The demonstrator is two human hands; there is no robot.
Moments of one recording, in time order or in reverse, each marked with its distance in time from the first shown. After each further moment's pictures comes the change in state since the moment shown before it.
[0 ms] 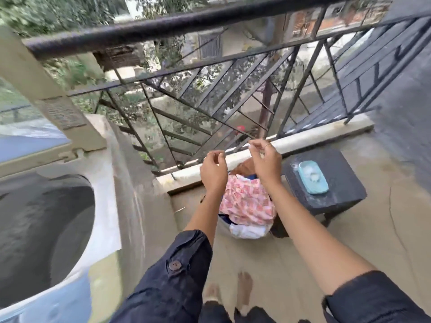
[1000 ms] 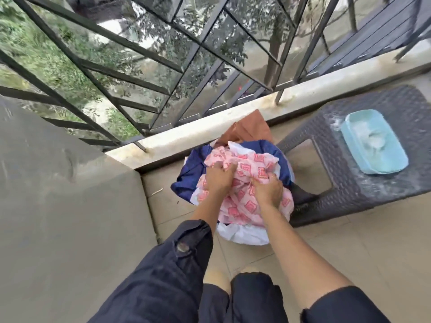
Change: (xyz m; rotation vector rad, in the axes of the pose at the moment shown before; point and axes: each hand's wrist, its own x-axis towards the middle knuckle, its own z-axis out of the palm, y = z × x) left_hand 0.103 -0.304 0.244 0.311 -0.383 -0.265; right_hand 0.036 0.402 0.144 -0.301 -0.034 0.689
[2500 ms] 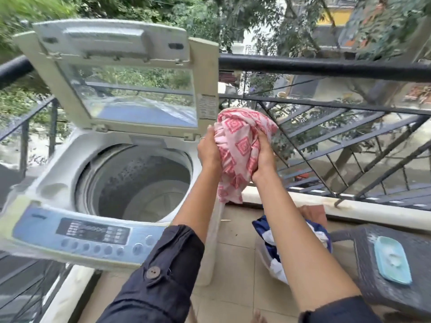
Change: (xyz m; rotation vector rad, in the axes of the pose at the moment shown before) left_hand -0.319 0.117 -0.487 -1.165 0.577 0.044; right_hand -0.446 -0.359 -0.111 0.808 -0.855 -0.257
